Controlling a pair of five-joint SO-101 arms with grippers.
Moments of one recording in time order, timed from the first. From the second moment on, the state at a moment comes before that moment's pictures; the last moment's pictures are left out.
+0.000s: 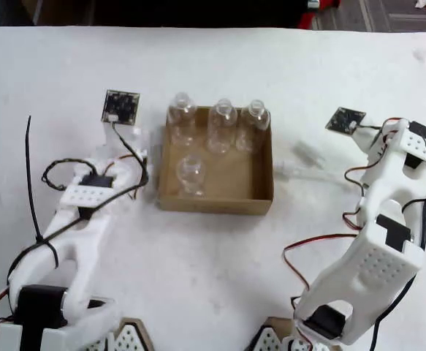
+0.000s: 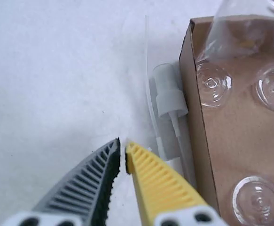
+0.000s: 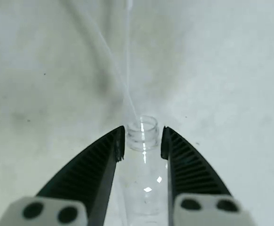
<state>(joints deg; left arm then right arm) -1.4 -13.8 52.8 18.6 -0.4 26.8 26.2 -9.1 69.7 85.5</state>
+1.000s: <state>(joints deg) -1.4 -13.8 52.8 18.6 -0.4 26.8 26.3 -9.1 69.5 85.8</state>
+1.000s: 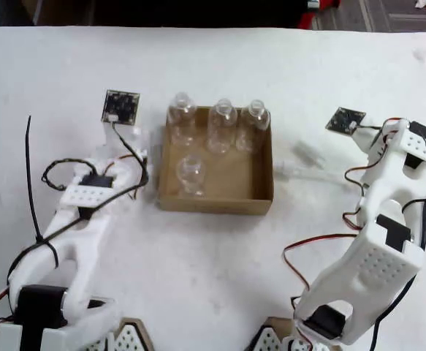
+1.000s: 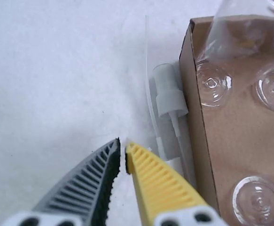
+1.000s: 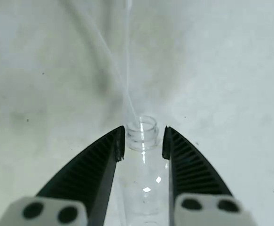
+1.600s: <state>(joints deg) -1.4 -13.8 52.8 18.6 -0.4 26.8 26.3 -8.8 69.5 85.8</state>
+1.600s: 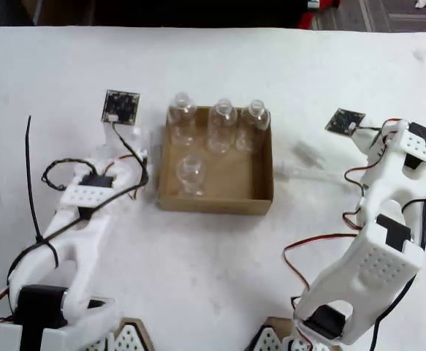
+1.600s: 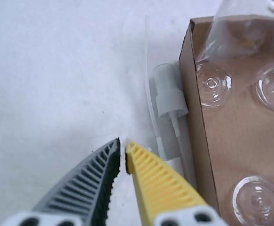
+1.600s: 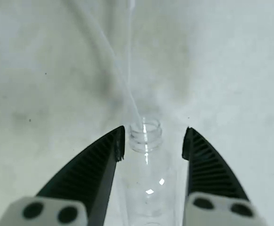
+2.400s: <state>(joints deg) -1.4 -13.8 52.8 18.6 -0.4 27.9 22.1 -8.4 70.4 87.8</state>
